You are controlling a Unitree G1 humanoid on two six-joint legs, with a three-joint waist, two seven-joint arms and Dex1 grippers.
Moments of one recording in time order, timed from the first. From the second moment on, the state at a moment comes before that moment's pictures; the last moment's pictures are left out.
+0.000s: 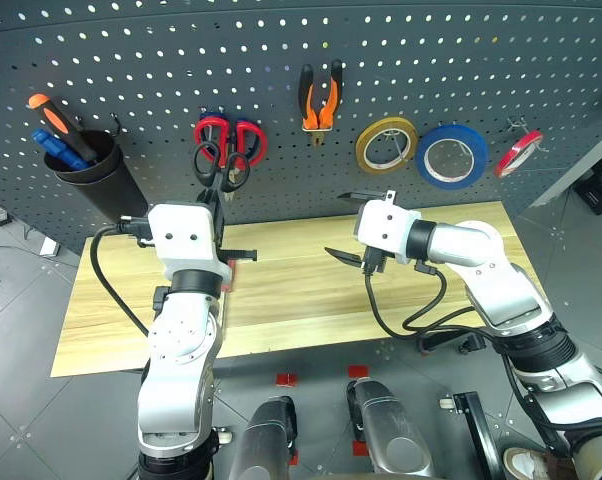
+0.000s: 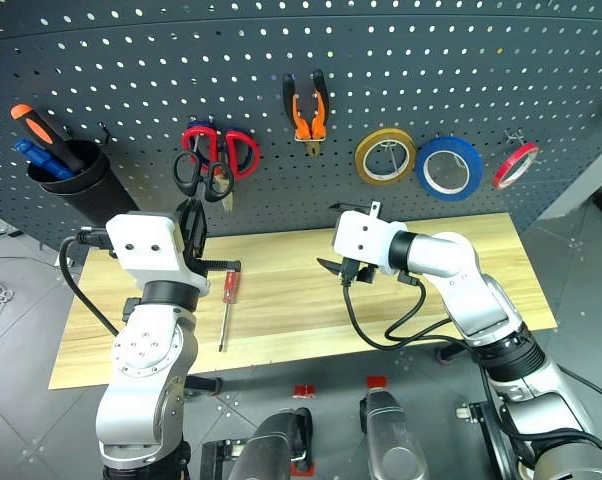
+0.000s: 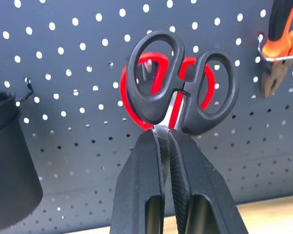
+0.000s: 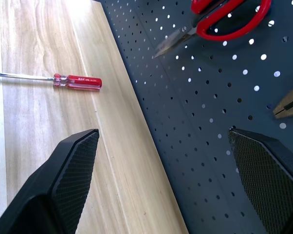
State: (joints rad) left arm -0.17 0.13 0.01 -0.70 0.09 0.55 0.05; right arm -0.64 -0.51 0.33 -0.19 -0.06 0.24 0.78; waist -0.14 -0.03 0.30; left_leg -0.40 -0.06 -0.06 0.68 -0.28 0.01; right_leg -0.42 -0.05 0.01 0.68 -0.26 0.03
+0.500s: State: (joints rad) left arm -0.33 0.17 0.07 -0.49 0.09 0.54 0.03; right arm -0.70 -0.48 0.32 -0.14 -0.06 0.23 0.78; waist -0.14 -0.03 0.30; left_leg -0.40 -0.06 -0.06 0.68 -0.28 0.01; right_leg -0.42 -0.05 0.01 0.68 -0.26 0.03
